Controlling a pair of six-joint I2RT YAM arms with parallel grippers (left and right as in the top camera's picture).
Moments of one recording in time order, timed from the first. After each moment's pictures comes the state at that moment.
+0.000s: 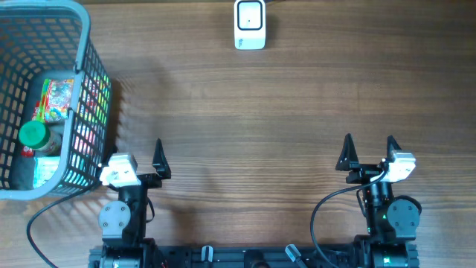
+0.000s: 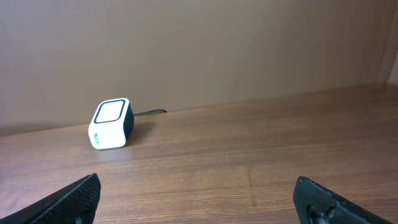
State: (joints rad) left arm -0.01 0.01 0.02 -0.09 -0.07 -0.13; right arm -0.02 0.01 0.01 0.00 -0.02 0.15
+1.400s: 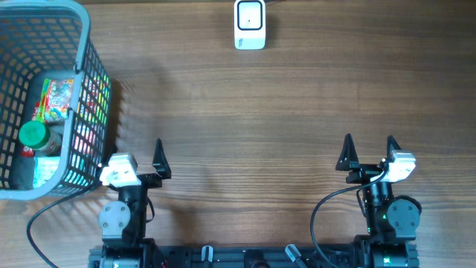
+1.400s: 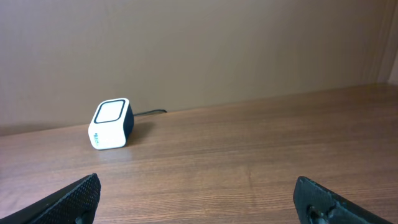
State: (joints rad) left arm -0.01 0.01 0.02 -0.09 -0.06 -0.13; right arm -0.02 0.01 0.01 0.00 -0.02 0.15
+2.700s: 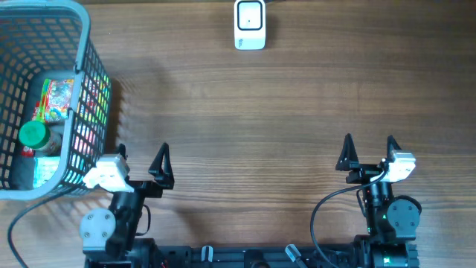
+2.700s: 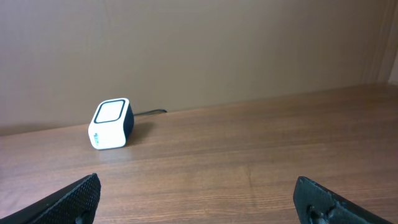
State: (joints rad) left arm -0.01 0.07 0.33 -0.38 0.13 -0.33; right arm -0.02 0.01 0.01 0.00 -0.02 0.15
